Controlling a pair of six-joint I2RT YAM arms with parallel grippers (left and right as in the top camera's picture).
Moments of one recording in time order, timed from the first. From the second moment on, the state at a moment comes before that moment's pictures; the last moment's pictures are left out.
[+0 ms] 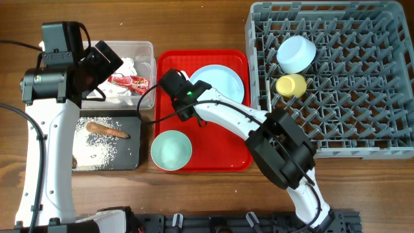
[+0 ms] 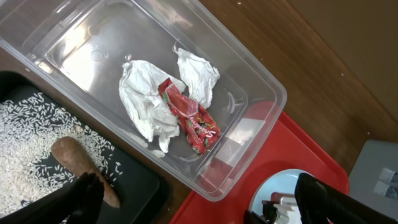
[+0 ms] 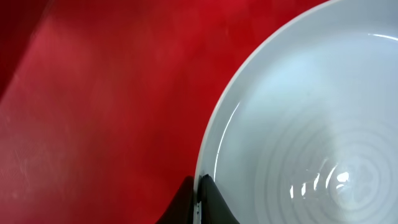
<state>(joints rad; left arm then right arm) 0.07 1.44 1.47 -1.00 -0.06 -0.65 0.82 2.20 1.61 -0.66 0.23 0.23</state>
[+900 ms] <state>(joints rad) 0.07 1.44 1.47 -1.00 -0.06 -0.65 -0.16 1.95 1.59 -0.34 -1.33 0.54</state>
